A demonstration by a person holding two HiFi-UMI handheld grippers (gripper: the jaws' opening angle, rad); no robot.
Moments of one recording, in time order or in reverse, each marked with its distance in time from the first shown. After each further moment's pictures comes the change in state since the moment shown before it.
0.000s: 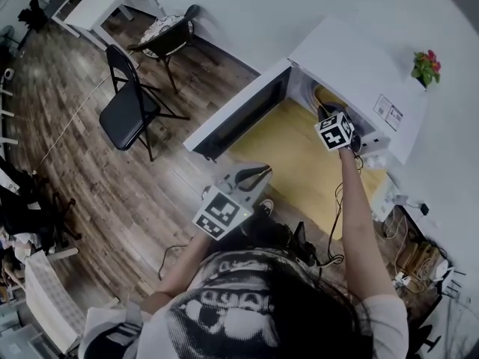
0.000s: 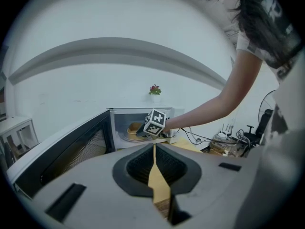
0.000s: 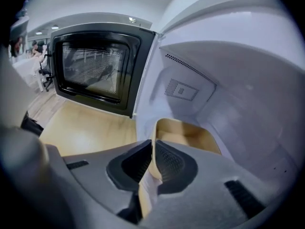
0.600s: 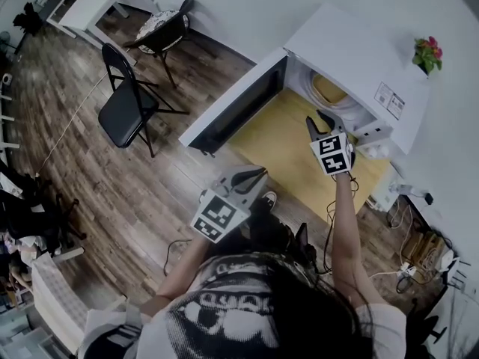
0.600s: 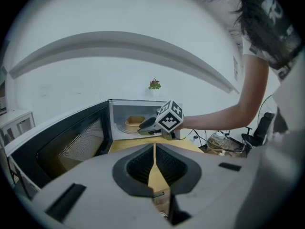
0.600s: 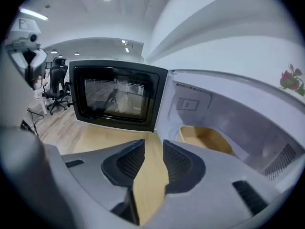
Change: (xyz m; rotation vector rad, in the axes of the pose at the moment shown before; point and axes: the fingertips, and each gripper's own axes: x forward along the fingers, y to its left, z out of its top) left arm -0.009 -0.011 -0.024 -0.039 0.050 -0.007; right arm -0.068 0.060 0.019 0.162 -0.221 0.036
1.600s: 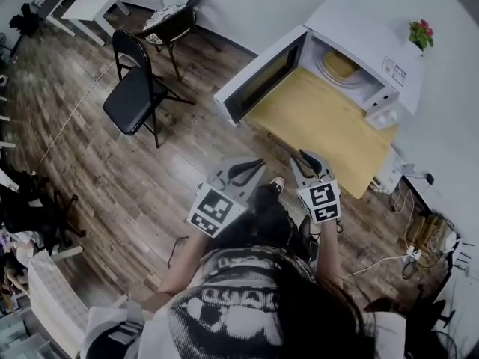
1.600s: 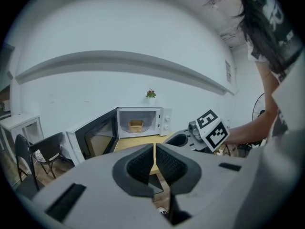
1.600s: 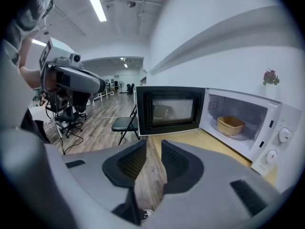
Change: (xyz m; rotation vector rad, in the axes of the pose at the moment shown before) left arm -0.133 -0.030 -0.034 0.033 -0.082 0.008; right arm -0.143 0.237 0.006 0.166 -0.112 0.101
